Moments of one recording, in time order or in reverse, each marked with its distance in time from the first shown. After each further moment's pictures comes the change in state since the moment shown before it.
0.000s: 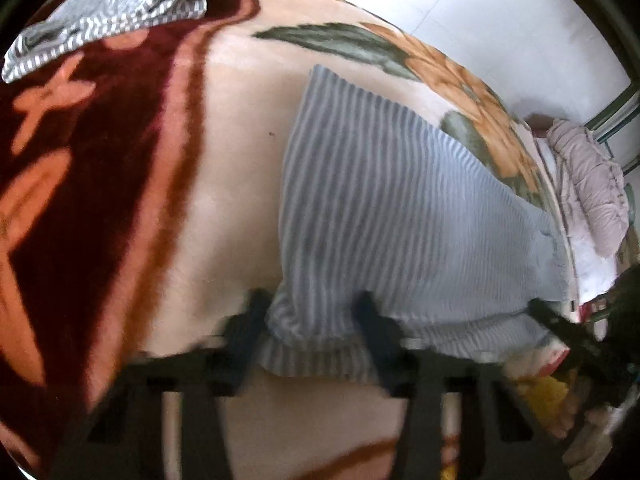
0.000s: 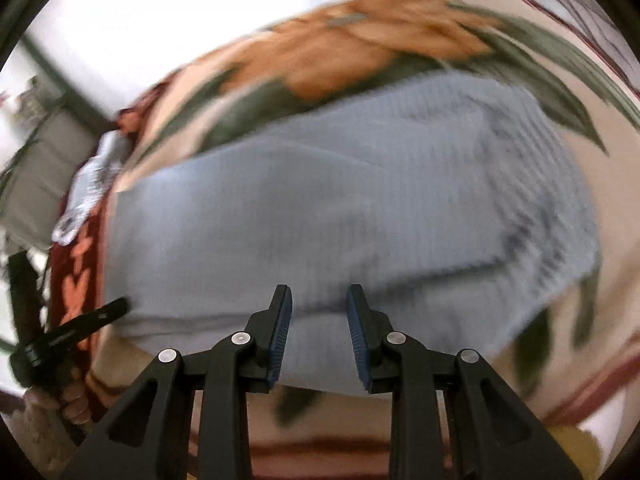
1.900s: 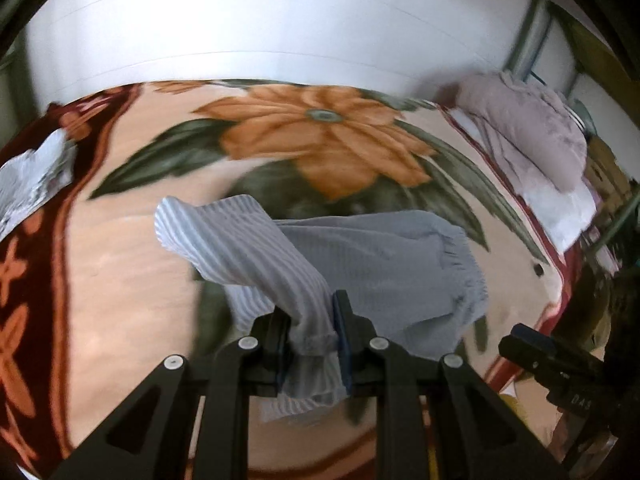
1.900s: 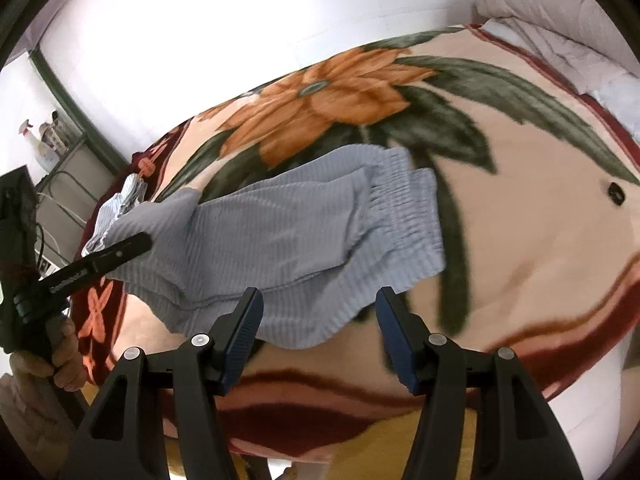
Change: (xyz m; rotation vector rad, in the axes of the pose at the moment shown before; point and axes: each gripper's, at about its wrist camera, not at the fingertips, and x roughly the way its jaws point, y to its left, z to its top) left arm -0.037 -0.213 -0.010 0.377 -0.191 -0.009; right arm -0.118 -0.070 -0.024 -0.001 -0.208 0.081
